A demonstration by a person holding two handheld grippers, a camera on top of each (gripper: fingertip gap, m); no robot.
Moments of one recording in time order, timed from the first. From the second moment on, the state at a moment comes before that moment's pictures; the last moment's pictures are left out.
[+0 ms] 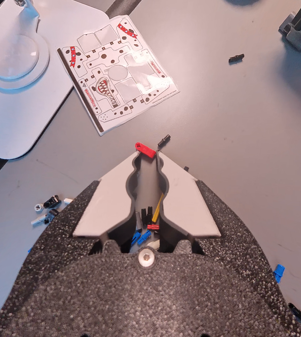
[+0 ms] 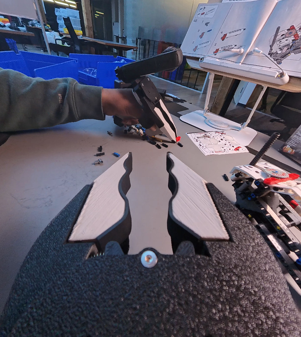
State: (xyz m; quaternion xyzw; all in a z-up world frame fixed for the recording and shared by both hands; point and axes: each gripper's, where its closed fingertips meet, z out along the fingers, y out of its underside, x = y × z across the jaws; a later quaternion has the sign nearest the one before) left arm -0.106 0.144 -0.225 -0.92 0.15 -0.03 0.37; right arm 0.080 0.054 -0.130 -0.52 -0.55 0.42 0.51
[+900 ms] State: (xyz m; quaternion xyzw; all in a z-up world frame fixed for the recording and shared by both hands) left arm -0.018 -0.051 -0.226 -0.90 0.25 -0.09 0.36; right arm 0.078 0.058 -0.135 -0.53 -0.55 0.40 0.51
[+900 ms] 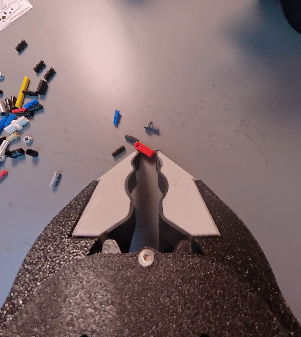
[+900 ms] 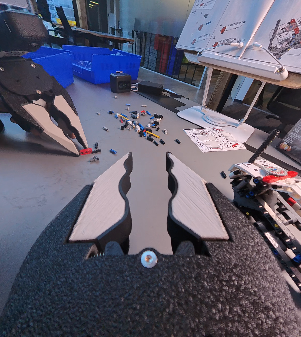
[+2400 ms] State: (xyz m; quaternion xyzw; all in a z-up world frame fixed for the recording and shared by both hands) left arm -0.434 -0.233 -0.205 -0.94 -0.28 0.05 0.20; right arm 0.079 0.048 -0.133 -0.50 -0.56 0.39 0.53
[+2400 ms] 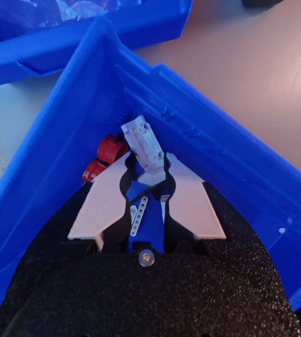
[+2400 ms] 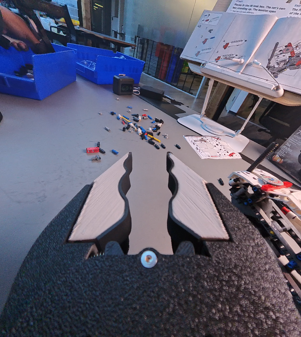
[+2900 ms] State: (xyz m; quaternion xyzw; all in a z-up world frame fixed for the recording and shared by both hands) left arm -0.127 -0.155 0.017 -0.71 0.09 -0.36 0.60; right arm 0.079 0.027 -0.126 -0.47 -0.59 0.38 0.54
